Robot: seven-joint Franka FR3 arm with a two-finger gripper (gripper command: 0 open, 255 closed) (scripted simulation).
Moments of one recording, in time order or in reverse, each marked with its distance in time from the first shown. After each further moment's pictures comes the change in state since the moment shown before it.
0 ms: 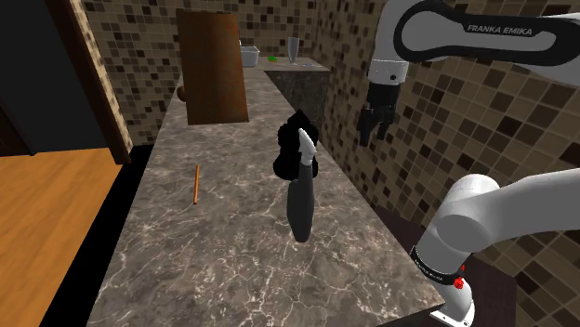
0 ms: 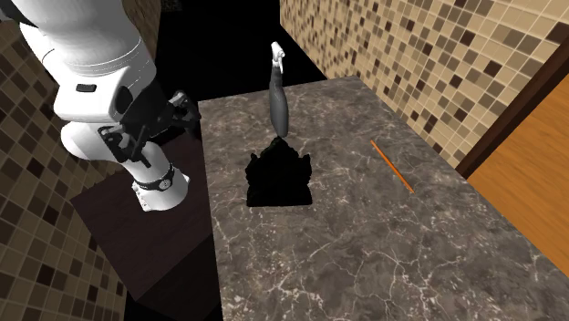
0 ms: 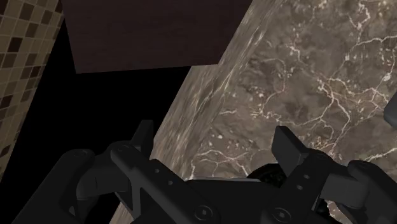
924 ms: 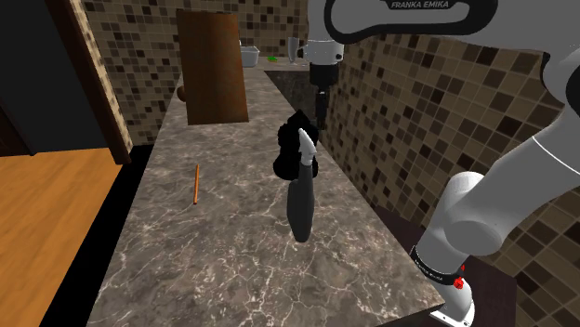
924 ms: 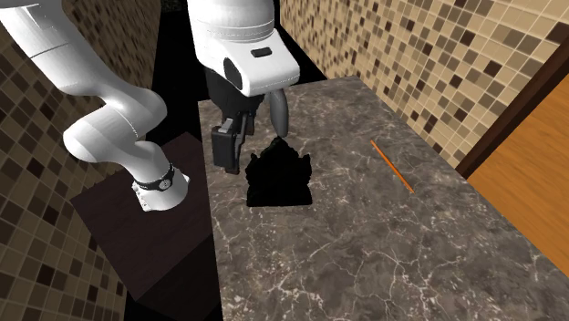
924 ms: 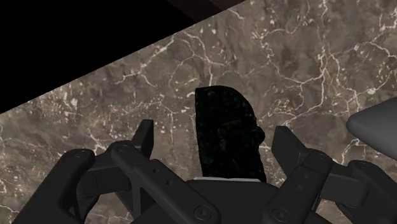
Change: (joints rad) arm 0.191 0.443 0.053 0.412 -0.102 0.048 -0.424
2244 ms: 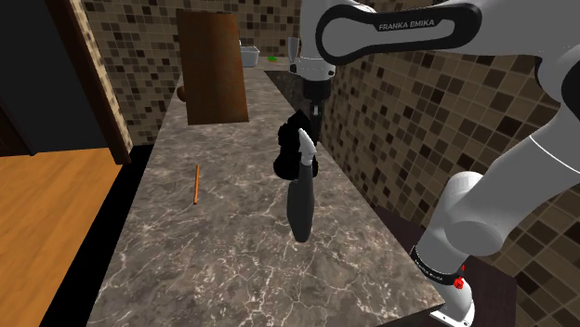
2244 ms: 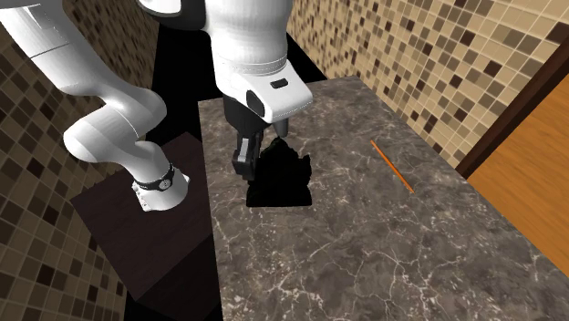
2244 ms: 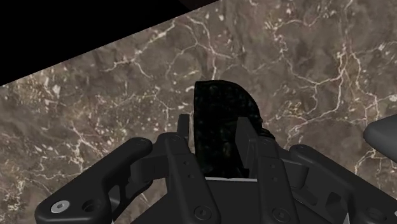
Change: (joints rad) arm 0.014 0.021 0.008 -0.076 -0.009 0.100 -0.035
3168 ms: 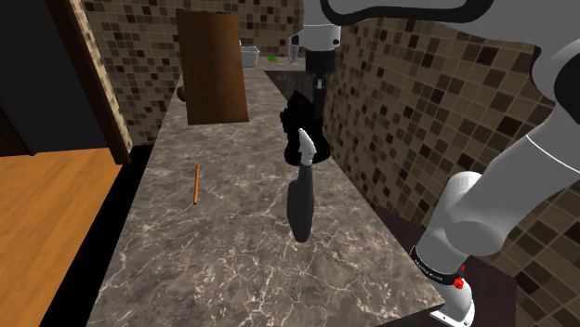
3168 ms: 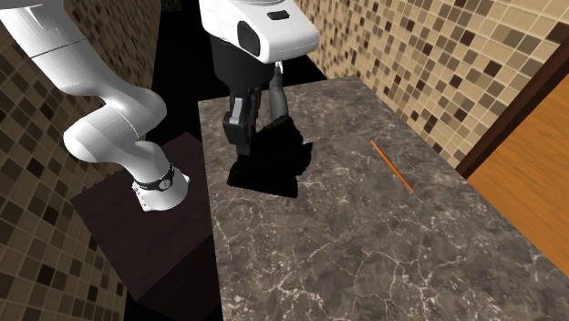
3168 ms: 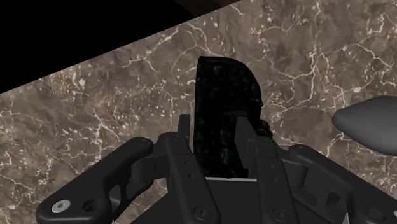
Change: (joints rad) arm -0.001 0.028 0.001 0.199 0.000 -0.173 -0.007
